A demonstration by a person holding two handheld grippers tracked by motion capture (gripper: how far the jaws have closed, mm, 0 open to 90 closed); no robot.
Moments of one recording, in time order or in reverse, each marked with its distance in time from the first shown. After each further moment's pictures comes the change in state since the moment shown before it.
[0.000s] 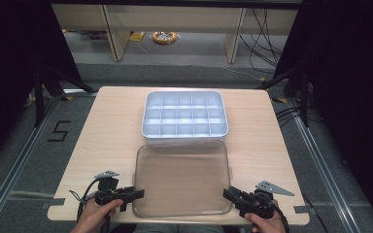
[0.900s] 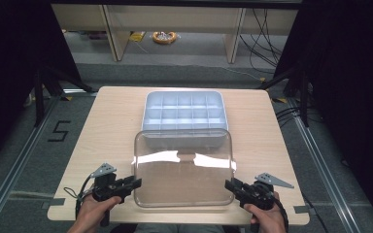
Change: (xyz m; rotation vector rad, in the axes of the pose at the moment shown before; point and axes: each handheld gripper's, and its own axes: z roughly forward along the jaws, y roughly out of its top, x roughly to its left) left arm -0.021 0.021 -0.017 -0.167 0.064 0.148; right arm 0.000 0.023 0.006 -0.024 -0.091 -0.043
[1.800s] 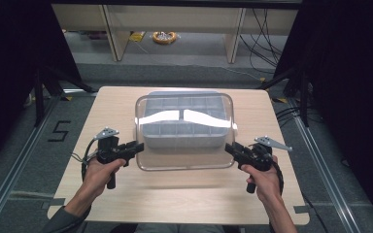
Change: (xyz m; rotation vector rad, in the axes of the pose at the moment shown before) left arm 0.011 0.092 0.020 -0.089 0.034 0.011; right arm -0.009 0.091 0.030 -0.102 -0.050 -0.027
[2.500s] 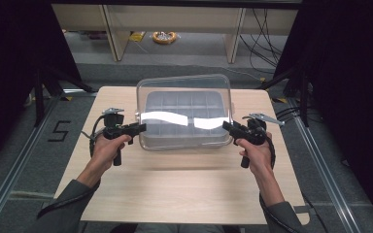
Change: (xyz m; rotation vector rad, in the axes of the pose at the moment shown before) left arm 0.020 0.049 0.037 0.017 0.059 -0.058; right arm -0.010 0.053 0.043 -0.025 -0.066 0.025
